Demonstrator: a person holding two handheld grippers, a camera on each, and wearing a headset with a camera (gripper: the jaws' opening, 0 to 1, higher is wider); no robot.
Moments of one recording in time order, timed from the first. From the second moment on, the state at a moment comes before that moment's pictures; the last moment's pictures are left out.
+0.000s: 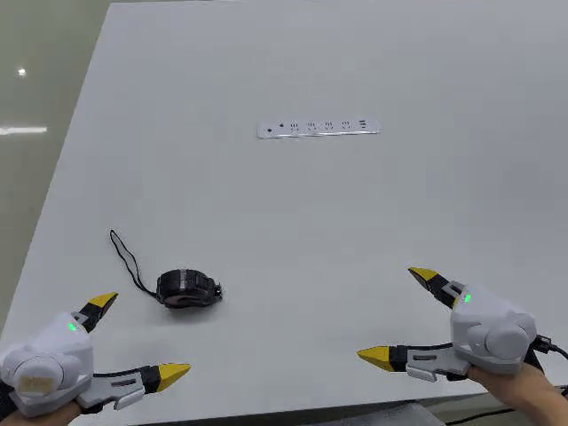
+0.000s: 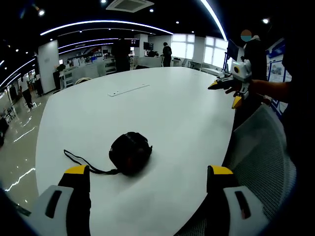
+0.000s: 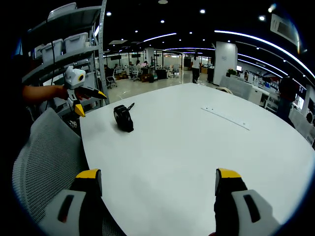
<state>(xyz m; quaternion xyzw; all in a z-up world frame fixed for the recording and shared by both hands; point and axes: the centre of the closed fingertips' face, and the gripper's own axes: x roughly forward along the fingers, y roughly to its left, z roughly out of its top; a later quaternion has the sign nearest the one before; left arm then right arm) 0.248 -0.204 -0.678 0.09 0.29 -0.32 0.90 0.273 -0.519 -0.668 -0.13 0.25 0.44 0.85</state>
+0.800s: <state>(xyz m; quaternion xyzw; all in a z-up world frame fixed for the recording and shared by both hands) 0.254 -0.202 -0.687 0.13 0.33 -0.35 0.87 0.272 -0.503 -0.663 -0.14 0.24 0.48 0.83</state>
